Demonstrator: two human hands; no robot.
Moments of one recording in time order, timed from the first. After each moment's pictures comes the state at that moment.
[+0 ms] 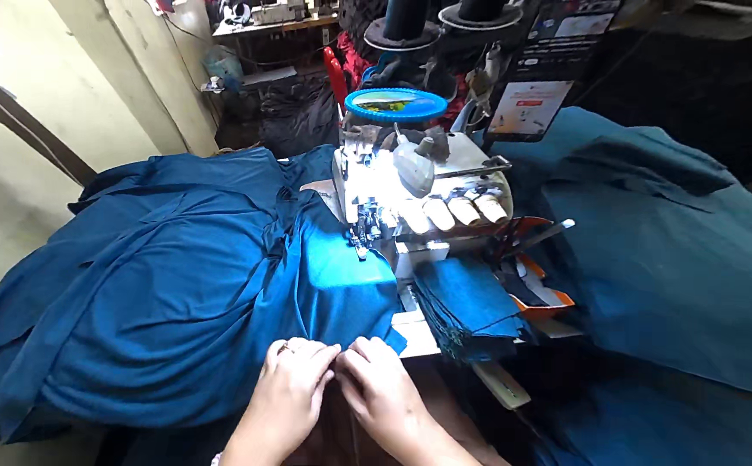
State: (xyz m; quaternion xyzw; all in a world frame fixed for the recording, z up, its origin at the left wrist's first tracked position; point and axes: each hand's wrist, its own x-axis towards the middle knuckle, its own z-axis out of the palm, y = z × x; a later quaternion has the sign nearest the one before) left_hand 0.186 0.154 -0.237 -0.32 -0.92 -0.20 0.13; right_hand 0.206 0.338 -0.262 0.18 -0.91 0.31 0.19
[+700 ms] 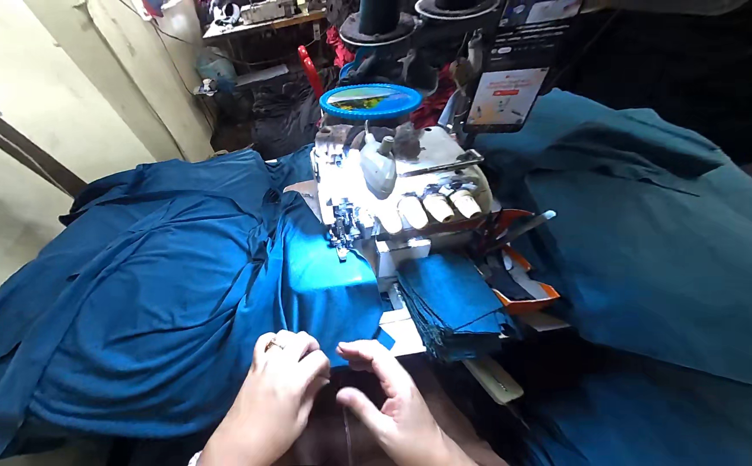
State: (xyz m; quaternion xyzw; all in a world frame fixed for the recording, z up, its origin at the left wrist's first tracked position) left_hand 0.175 0.164 -0.203 -0.39 -0.90 -0.19 0.11; right_hand 0.221 0.363 -0.251 0.16 -0.74 0.64 0.12
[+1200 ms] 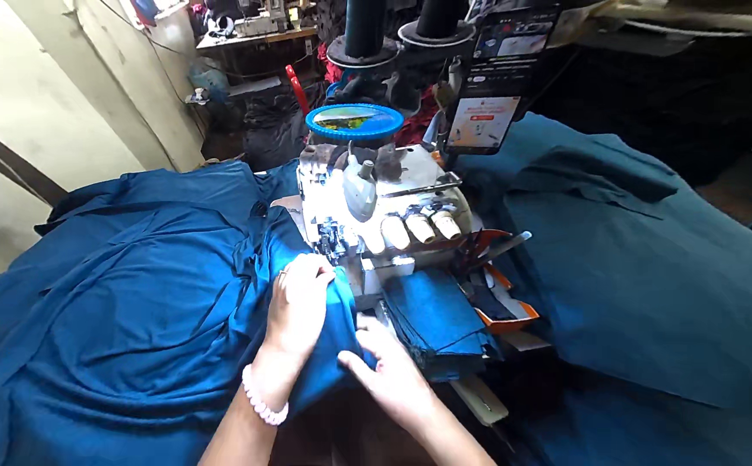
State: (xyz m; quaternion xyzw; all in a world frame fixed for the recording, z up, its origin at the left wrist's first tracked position) left_hand 0.085 0.251 -0.180 -0.17 -0.90 -0.35 0.18; right_hand 0.176 0.401 -0.246 0.07 -0.86 0.51 0.07
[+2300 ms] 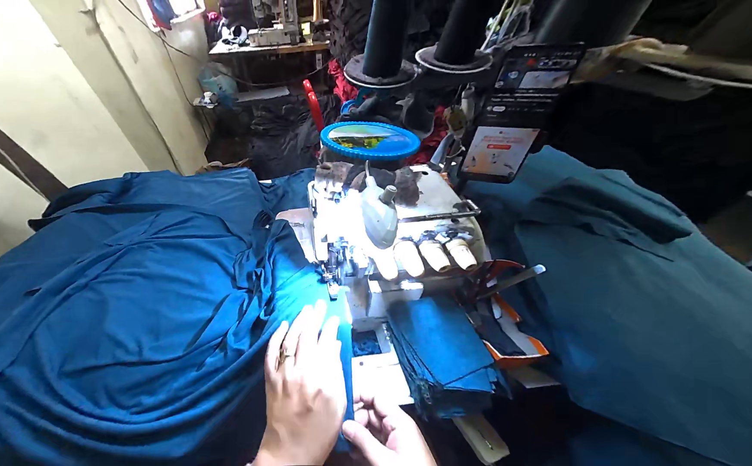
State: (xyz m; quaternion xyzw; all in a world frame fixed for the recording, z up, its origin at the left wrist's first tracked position) left_hand 0.144 0.251 -0.210 -0.16 -0.92 -0.13 0.32; right_hand 0.222 0.383 -0.228 -0.06 -0.70 0.71 -0.08
